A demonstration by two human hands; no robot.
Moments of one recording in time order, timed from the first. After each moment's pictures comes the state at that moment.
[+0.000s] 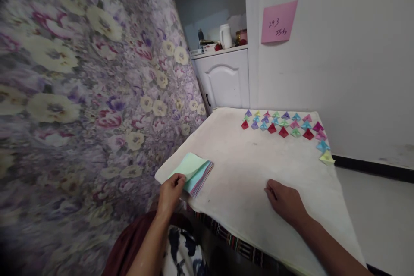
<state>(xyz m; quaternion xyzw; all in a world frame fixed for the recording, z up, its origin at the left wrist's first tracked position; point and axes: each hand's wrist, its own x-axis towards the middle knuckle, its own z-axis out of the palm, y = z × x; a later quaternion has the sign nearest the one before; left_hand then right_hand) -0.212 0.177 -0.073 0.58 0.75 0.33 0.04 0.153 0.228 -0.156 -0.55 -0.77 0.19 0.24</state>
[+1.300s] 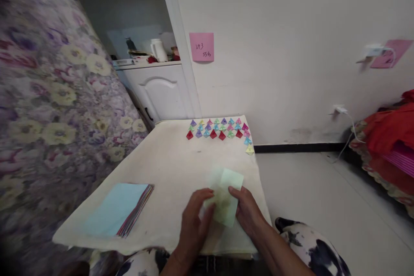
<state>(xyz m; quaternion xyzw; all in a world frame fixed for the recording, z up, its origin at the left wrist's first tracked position) 0.029 0.180 -0.073 0.77 0.40 0.45 0.20 0.186 0.178 -0.082 -0.32 -0.24 0.70 0.59</state>
